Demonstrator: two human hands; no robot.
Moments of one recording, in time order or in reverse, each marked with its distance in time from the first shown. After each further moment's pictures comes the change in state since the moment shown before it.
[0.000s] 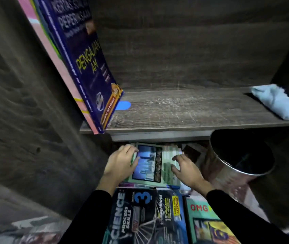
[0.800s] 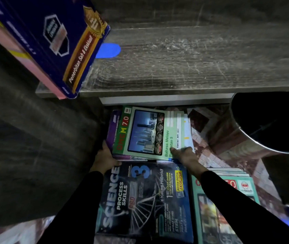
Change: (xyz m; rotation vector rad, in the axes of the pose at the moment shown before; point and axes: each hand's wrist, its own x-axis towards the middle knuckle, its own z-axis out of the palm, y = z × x) left_hand -0.068 -0.085 0.158 -0.449 -0.646 -0.996; right_hand 0.028 0.064 0.133 0.577 -0.232 0.844
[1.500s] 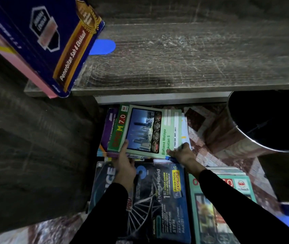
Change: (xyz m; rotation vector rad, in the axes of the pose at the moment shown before) left_hand -0.053 0.089 0.052 -1.552 0.154 -0.501; right_hand -0.011 -0.012 -0.006 0.080 0.017 -0.047
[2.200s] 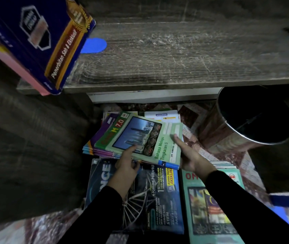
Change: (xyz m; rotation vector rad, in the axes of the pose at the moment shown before) left_hand -0.047 0.000 0.003 0.300 -0.040 -0.170; right_hand -0.033 0.004 -0.036 0.773 -0.480 0.189
